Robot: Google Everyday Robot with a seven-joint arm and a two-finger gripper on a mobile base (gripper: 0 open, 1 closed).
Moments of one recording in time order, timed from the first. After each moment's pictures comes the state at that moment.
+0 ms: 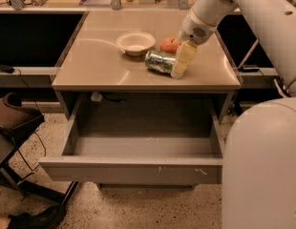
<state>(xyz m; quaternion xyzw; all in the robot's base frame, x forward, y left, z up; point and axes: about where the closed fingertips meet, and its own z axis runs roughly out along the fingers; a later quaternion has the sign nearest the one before) 0.684 -0.105 0.869 -0.62 0.75 0.11 0.19</state>
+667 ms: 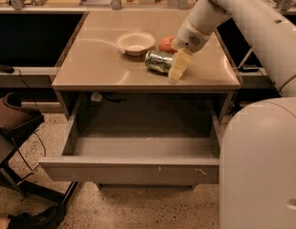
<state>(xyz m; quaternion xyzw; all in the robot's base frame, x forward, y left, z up) 0.687 -0.091 0.844 -0.63 0.74 0.14 0.18</state>
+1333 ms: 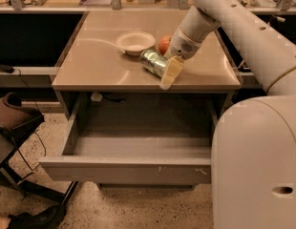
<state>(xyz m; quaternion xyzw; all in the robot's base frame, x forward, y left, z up) 0.690 -0.072 0.816 -0.64 0.73 0.16 0.17</state>
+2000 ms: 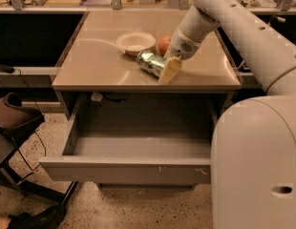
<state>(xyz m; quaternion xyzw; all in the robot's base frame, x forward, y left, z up) 0.690 -0.072 0.816 -0.64 0.73 0.16 0.17</state>
